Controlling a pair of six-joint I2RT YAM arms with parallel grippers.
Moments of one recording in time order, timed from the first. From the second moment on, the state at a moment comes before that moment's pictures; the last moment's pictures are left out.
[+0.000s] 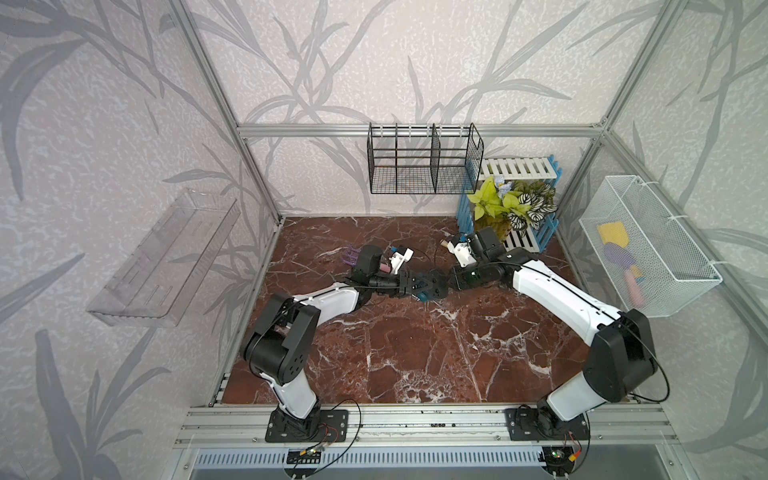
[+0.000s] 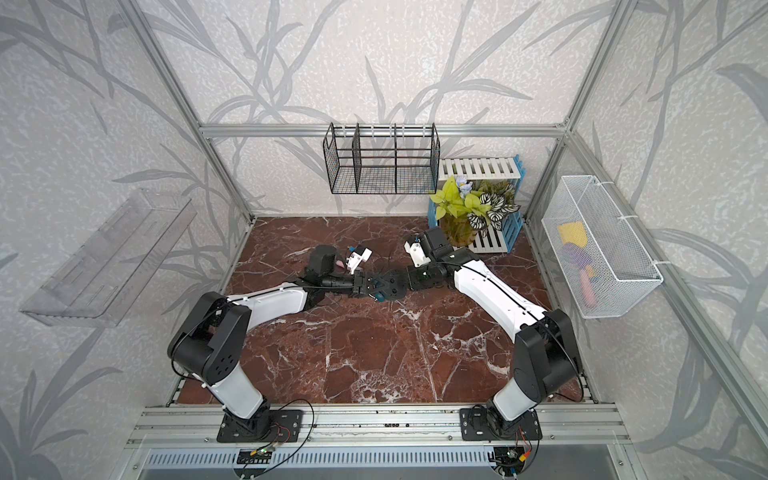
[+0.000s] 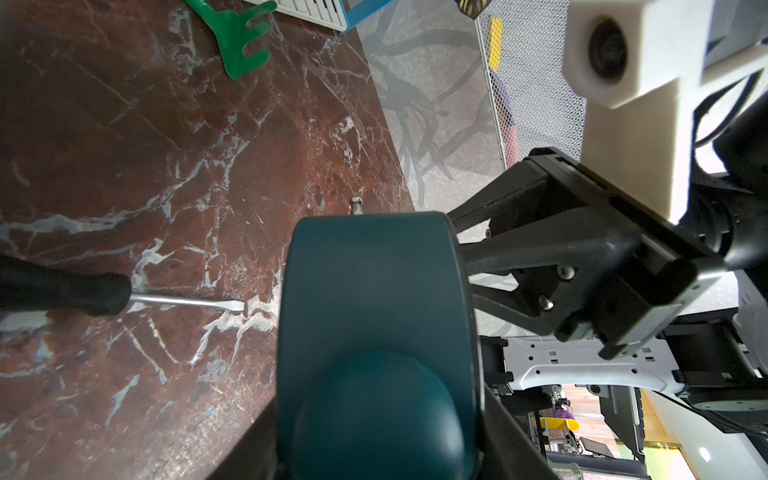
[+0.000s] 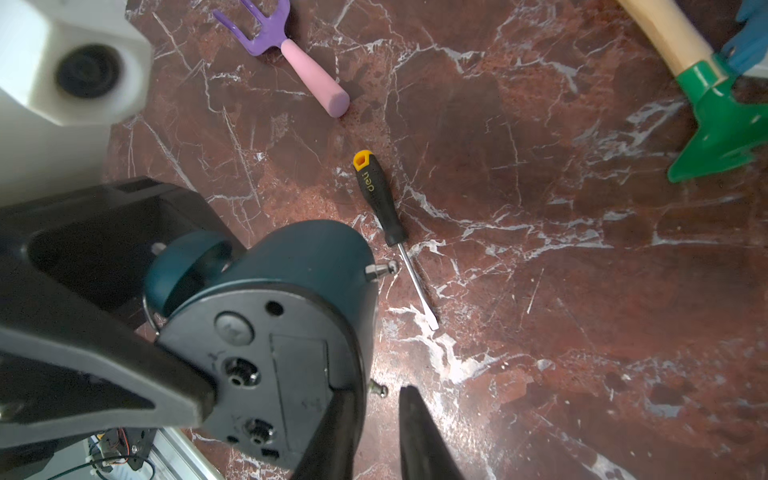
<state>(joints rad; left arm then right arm) -0.44 1.71 0.93 0.26 0.97 -0.71 0.48 1.60 1.30 -0.71 -0.29 0.27</state>
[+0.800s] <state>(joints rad) -0.40 1.71 0.93 0.22 1.01 -0.70 0.32 1.58 0.99 -0.21 -0.86 0.49</state>
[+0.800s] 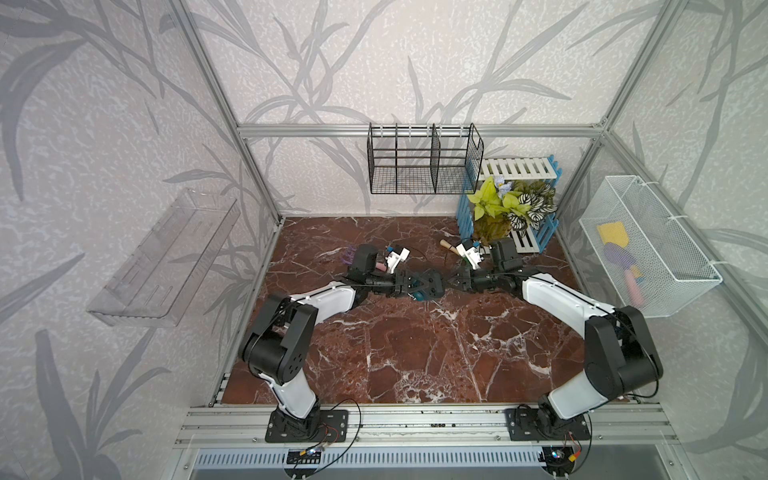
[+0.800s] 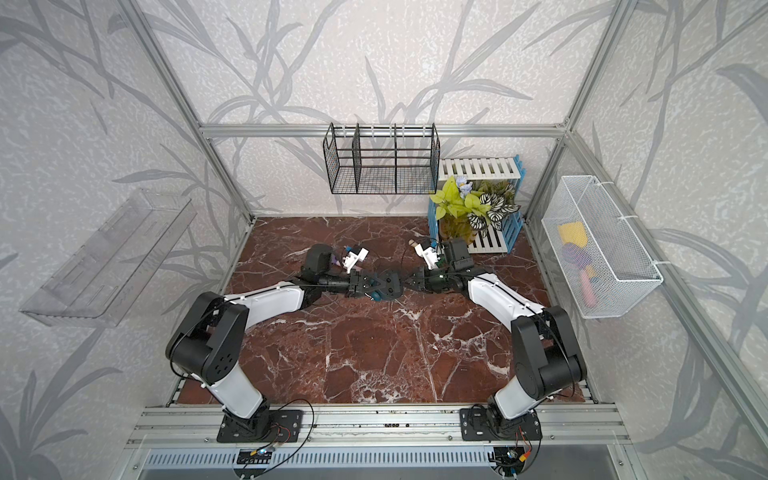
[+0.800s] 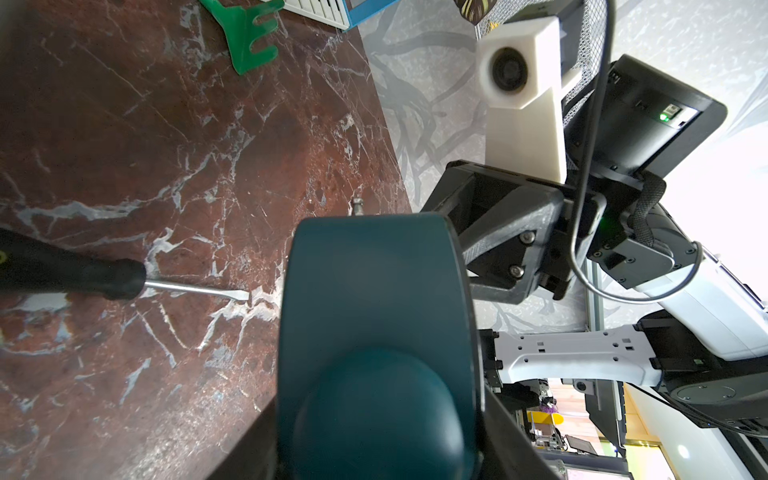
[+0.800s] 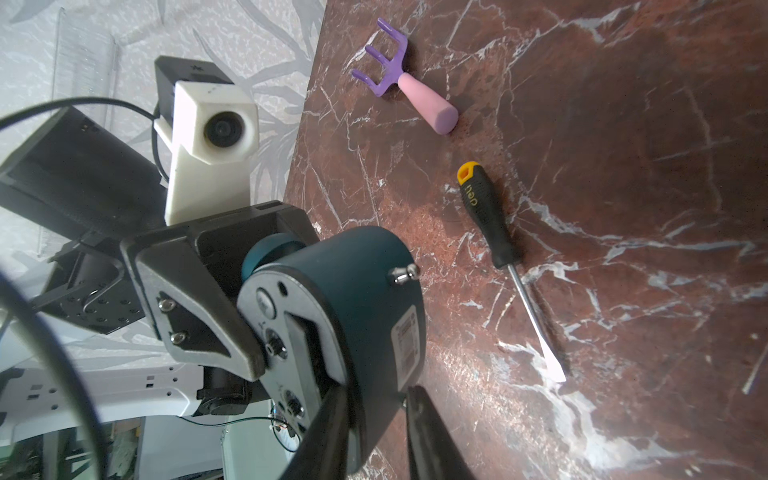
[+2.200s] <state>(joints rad) -0.45 1.36 1.08 -0.73 -0.31 -0.16 0.61 2.27 1.85 -0.81 -0.20 -0.05</state>
